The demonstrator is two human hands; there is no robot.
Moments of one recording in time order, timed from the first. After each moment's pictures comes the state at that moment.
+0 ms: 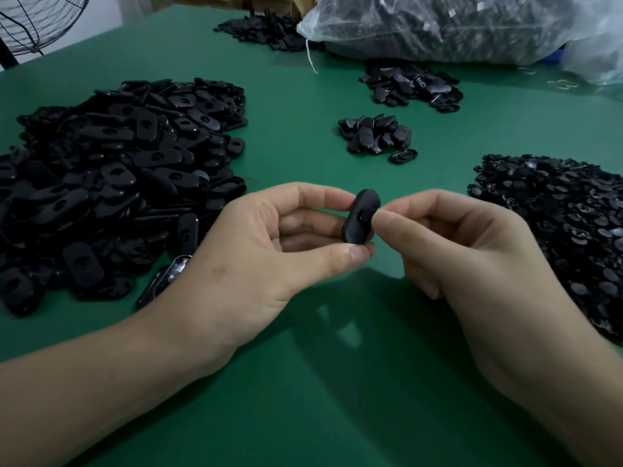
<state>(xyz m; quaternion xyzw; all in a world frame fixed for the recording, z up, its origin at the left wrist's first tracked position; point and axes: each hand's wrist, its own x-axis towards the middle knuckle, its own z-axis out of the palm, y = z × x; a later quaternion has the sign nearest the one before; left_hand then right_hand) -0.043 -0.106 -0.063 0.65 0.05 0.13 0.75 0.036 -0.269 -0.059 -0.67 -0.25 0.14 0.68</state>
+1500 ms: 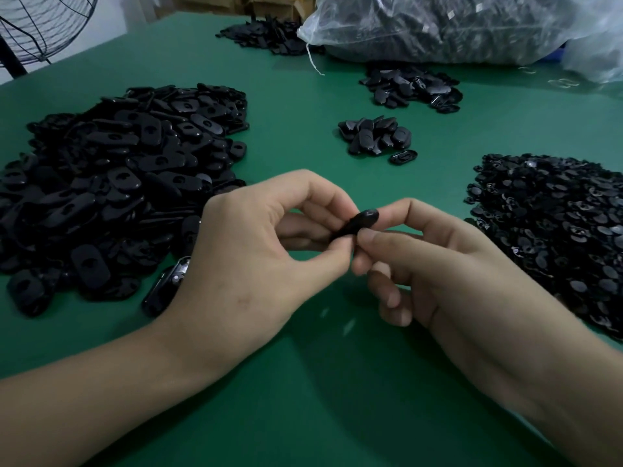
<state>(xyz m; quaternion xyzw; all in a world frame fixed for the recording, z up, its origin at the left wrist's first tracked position) -0.044 -0.105 -0.066 0.80 -0.02 0.29 0.52 0.027 -0.265 -0.053 -0.60 -0.18 0.32 0.71</state>
